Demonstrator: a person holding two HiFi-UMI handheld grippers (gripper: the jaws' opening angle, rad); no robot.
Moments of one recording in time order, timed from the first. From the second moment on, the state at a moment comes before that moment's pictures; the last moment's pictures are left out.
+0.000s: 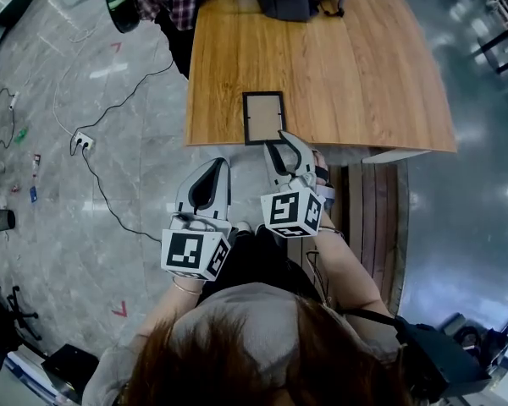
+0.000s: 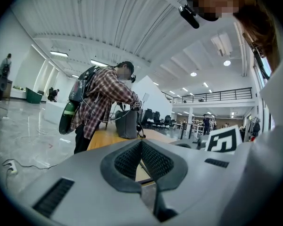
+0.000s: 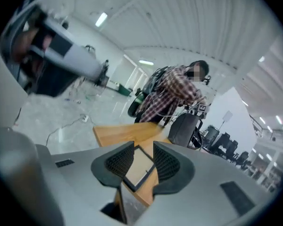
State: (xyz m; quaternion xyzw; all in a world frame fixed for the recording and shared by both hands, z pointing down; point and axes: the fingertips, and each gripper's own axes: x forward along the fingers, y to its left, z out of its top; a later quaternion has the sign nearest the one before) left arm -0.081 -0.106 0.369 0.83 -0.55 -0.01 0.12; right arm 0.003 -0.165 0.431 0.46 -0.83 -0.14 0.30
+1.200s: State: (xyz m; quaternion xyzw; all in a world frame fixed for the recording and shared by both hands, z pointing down) left arm -0.026 -0.109 0.289 0.86 -0.50 -0.08 0.08; right arm 0.066 -0.125 0.281 0.51 -0.85 0.08 -0.07
